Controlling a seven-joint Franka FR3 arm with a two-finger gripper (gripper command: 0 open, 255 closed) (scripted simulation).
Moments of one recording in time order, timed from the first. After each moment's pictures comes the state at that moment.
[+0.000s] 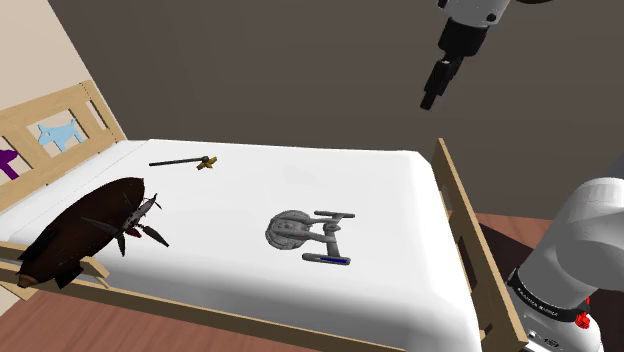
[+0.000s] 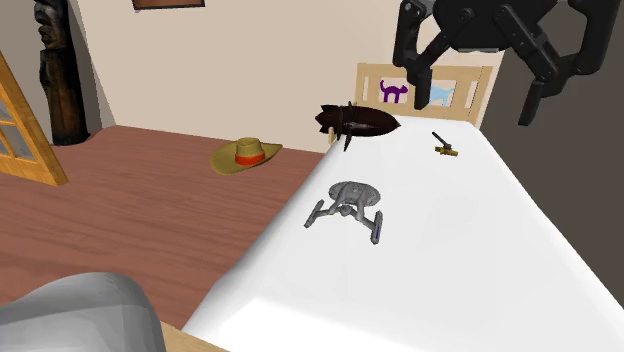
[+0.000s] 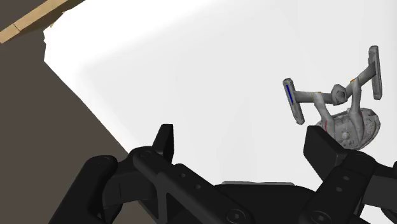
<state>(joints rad) 0.02 -0.77 -0.02 -2.28 -0.01 1.72 -0.17</state>
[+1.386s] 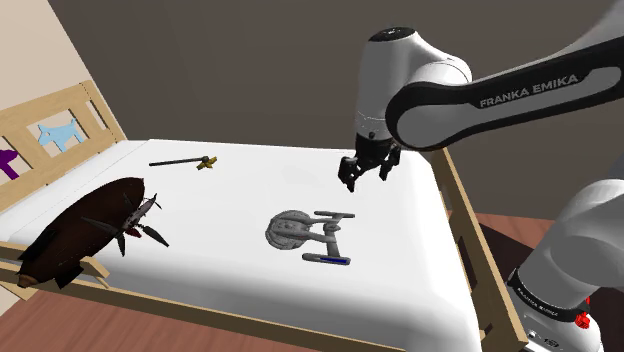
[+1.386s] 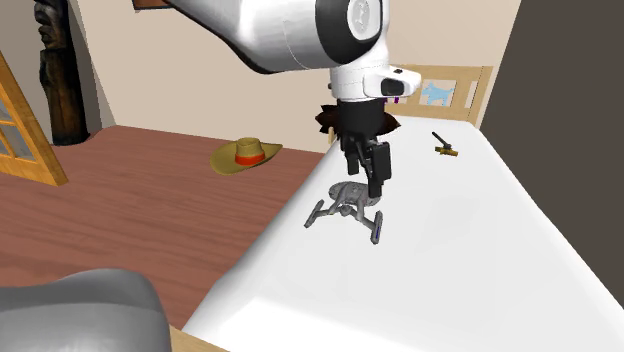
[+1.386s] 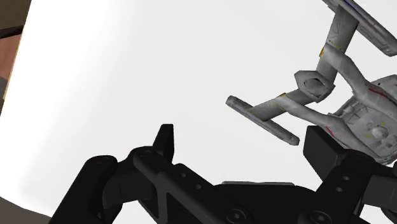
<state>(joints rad) -0.07 -0.47 0.46 -2.44 0.11 2.08 0.66</state>
